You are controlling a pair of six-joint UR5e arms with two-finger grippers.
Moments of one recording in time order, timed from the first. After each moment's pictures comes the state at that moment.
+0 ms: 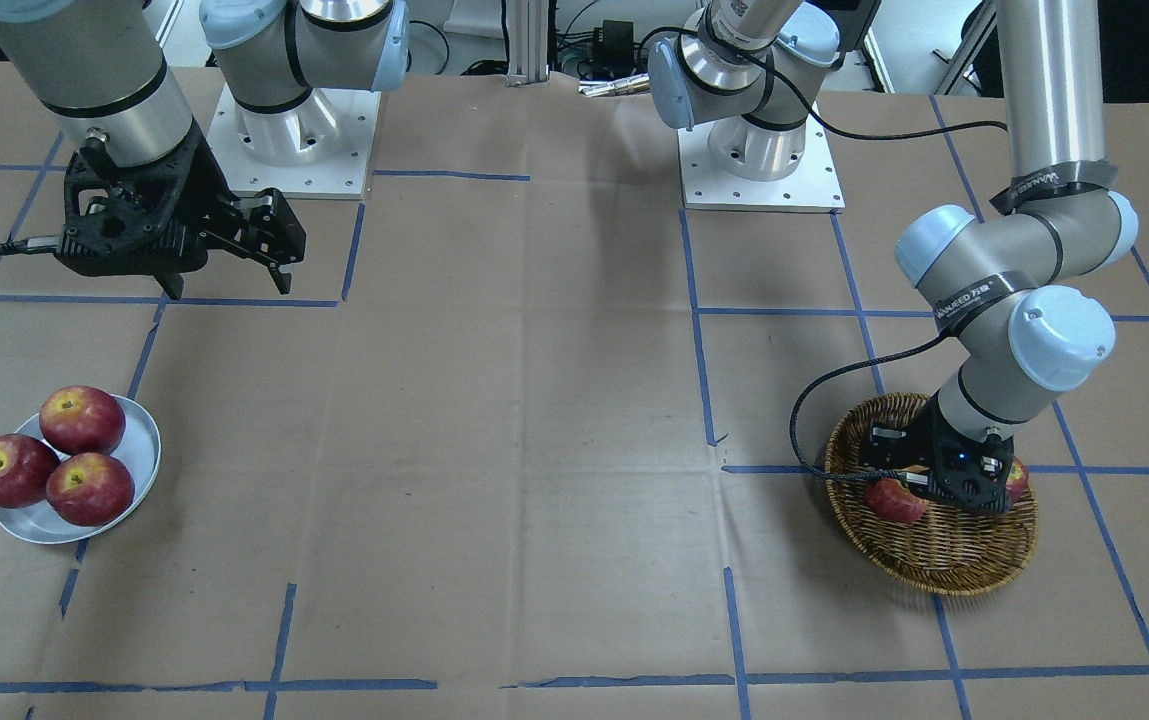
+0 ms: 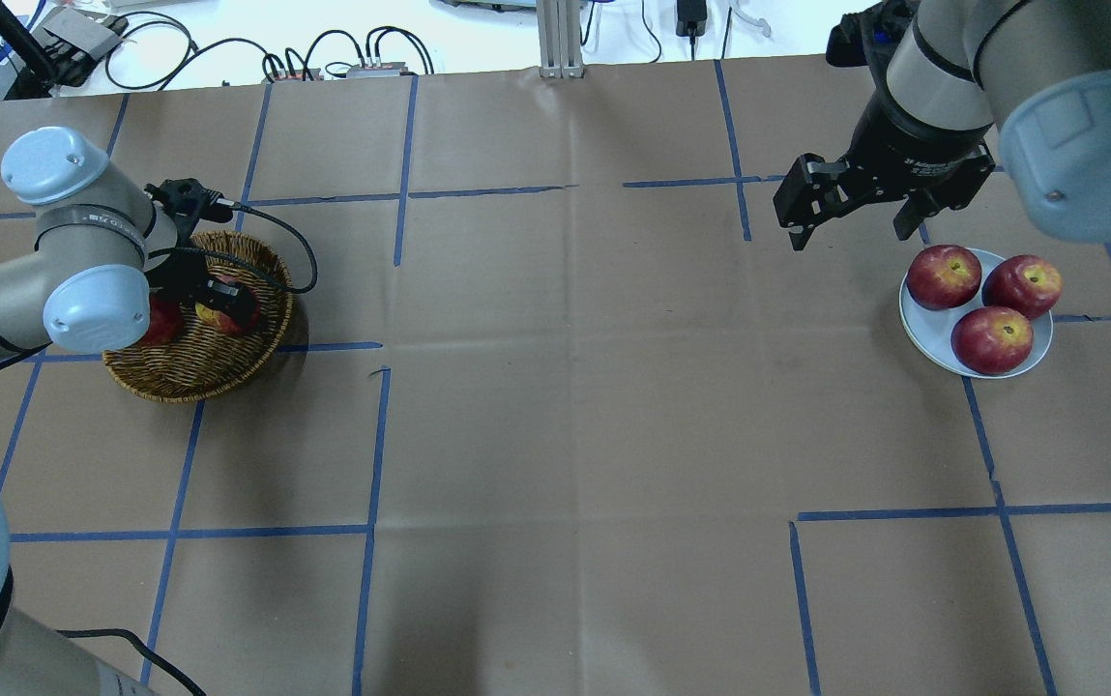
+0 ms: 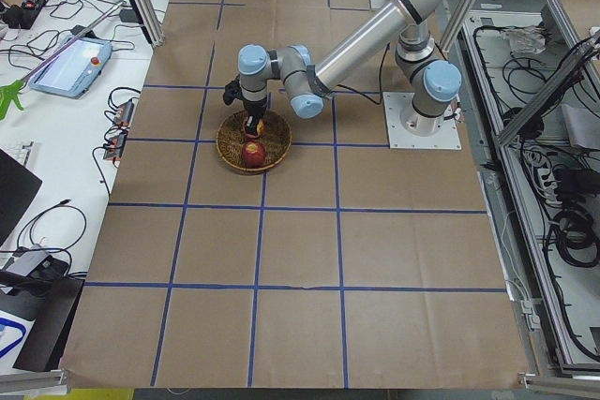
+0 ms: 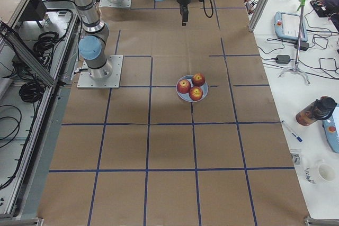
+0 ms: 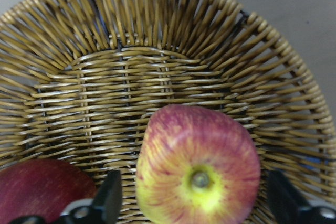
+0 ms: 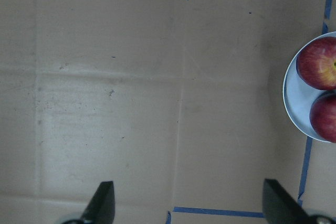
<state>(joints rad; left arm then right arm) -1.22 -1.96 -1.88 -0.81 1.57 0.65 1.54 -1.58 1.68 -1.70 -1.55 -0.10</state>
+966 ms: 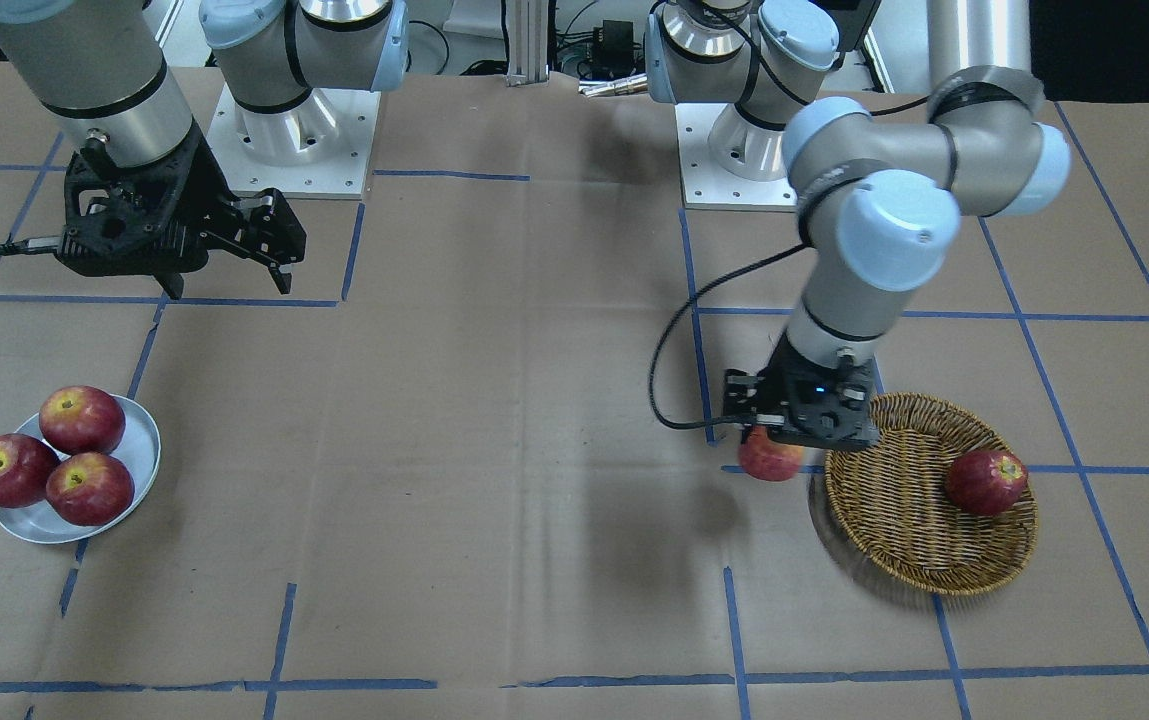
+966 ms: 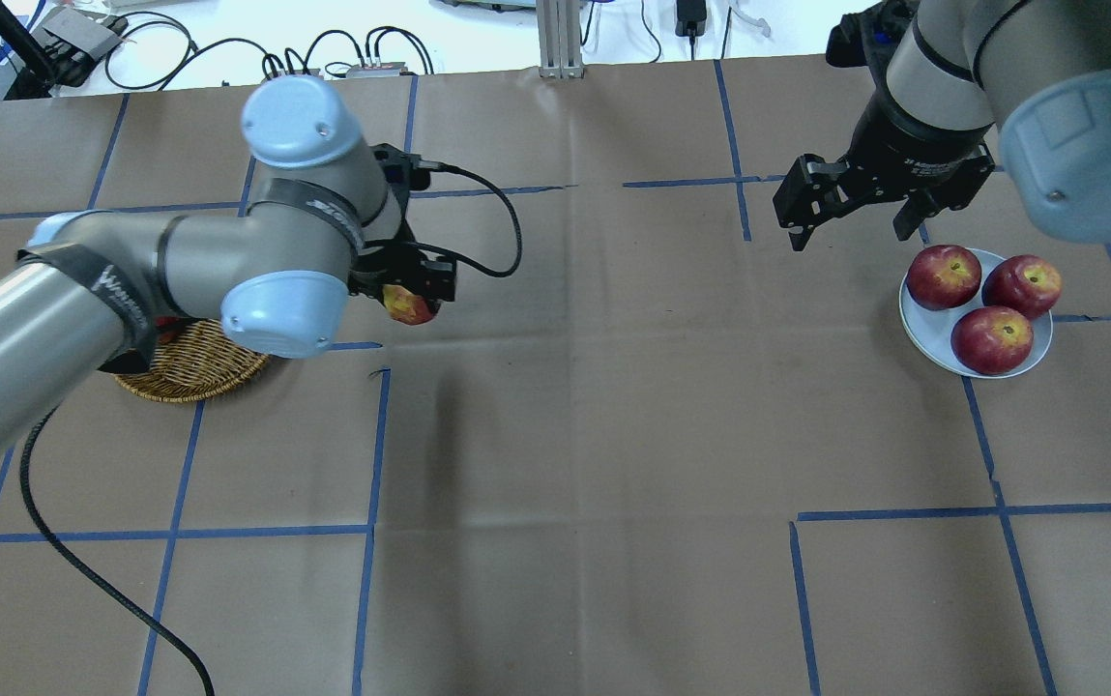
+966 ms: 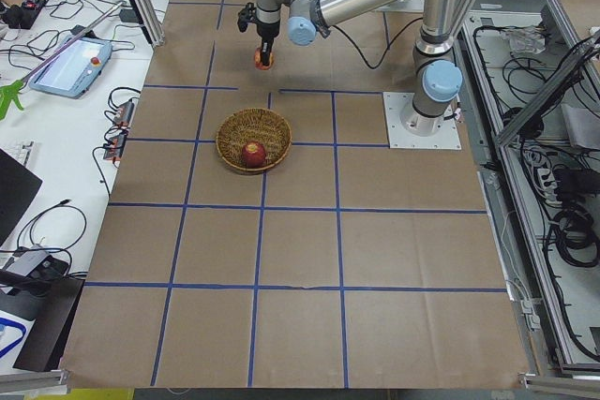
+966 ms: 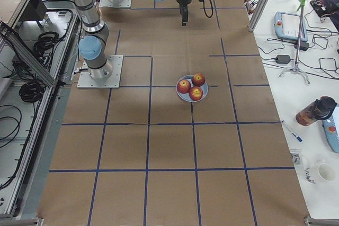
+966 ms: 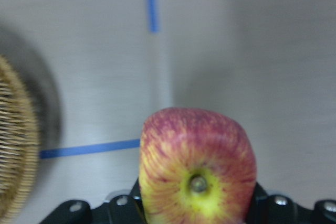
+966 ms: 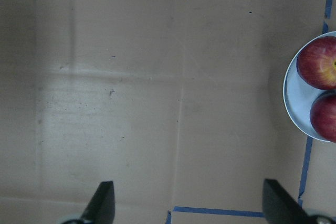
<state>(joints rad) -1.74 -1.86 -1.83 -0.96 1.58 -0.07 1.54 -1.58 1.68 -1.70 -1.55 -0.10</state>
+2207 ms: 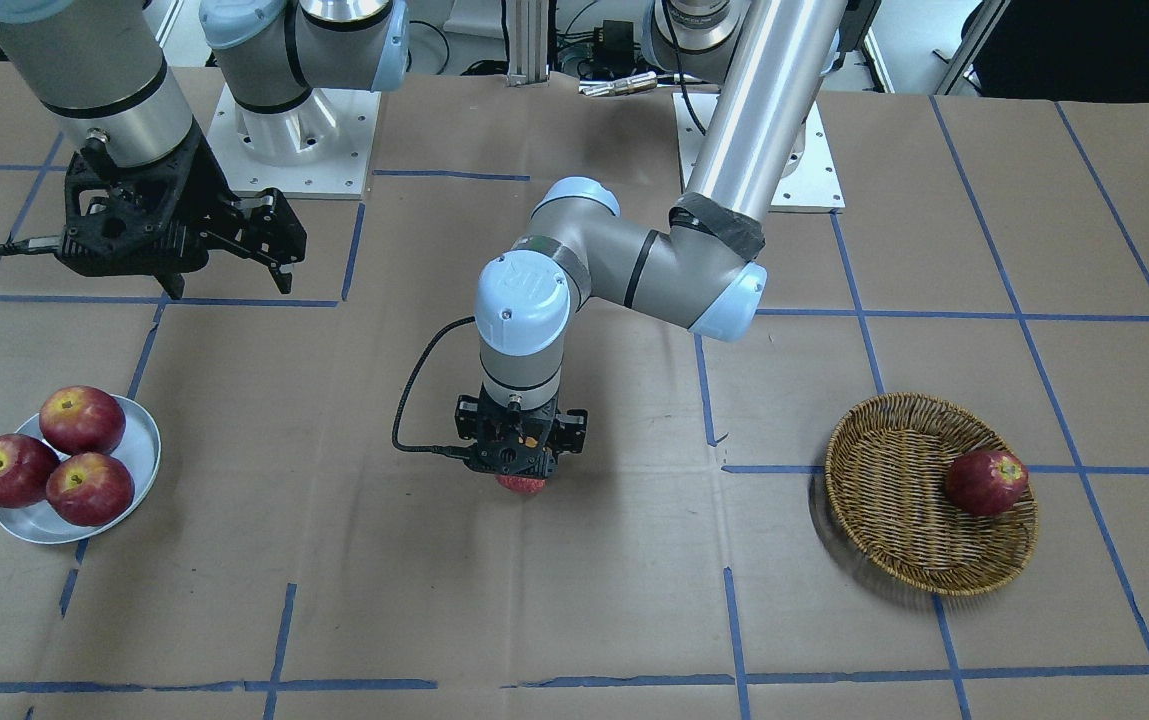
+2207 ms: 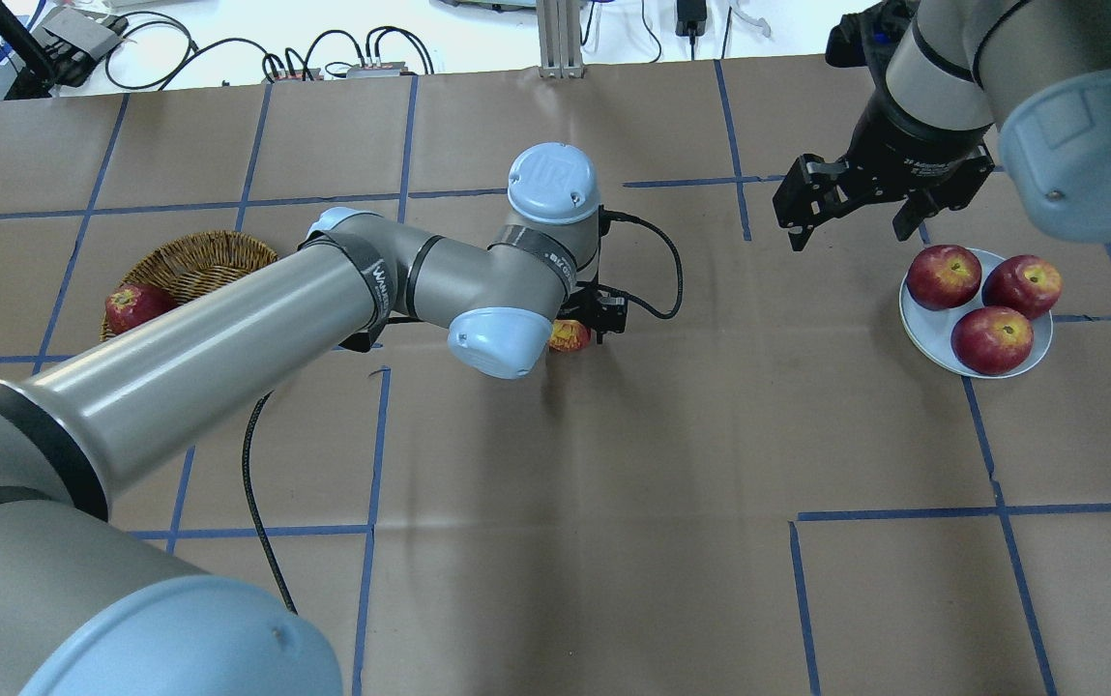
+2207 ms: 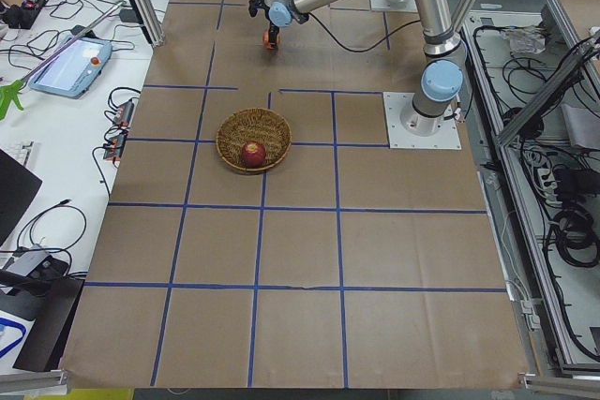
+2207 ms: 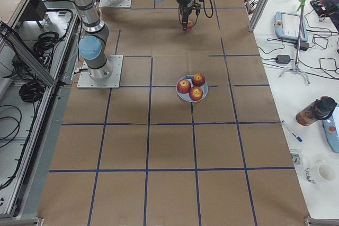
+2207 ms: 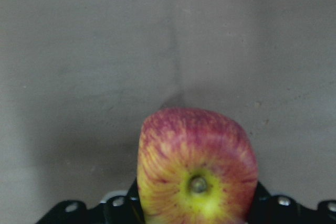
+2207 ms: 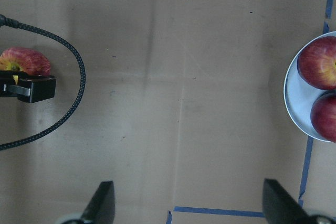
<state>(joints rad) -1.97 -2.12 -1.66 -0.89 1.58 -0.27 1.54 -1.58 1.68 -1.70 -1.55 -0.10</state>
